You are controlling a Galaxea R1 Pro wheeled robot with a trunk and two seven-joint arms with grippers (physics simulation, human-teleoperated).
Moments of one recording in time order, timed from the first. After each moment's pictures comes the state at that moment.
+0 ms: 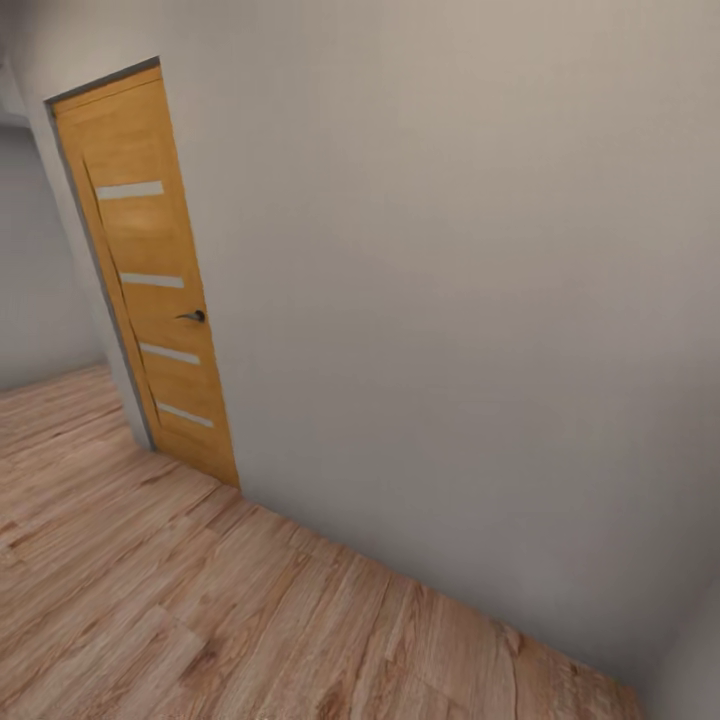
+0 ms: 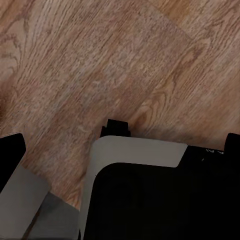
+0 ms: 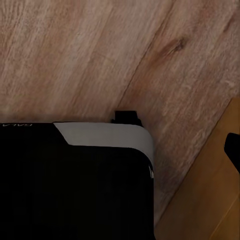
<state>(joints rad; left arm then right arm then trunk) -0.25 0.08 -0.01 0.00 0.20 0.02 -0.06 -0.21 0.03 0.58 0.03 -0.58 -0.07 -0.06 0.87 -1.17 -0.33</state>
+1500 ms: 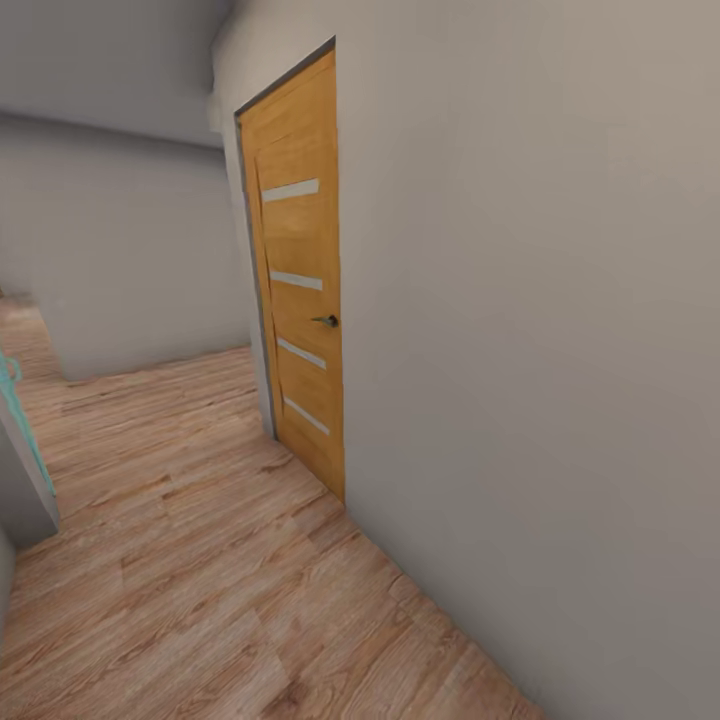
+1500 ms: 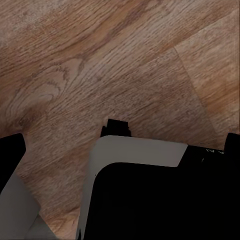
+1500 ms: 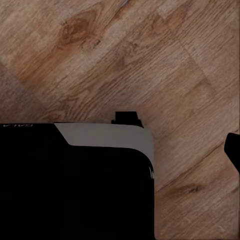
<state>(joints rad) -0.25 0.08 -0.01 0.00 0.20 0.02 -0.06 -0.21 0.03 0.58 0.03 -0.58 -0.07 -0.06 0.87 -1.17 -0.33</state>
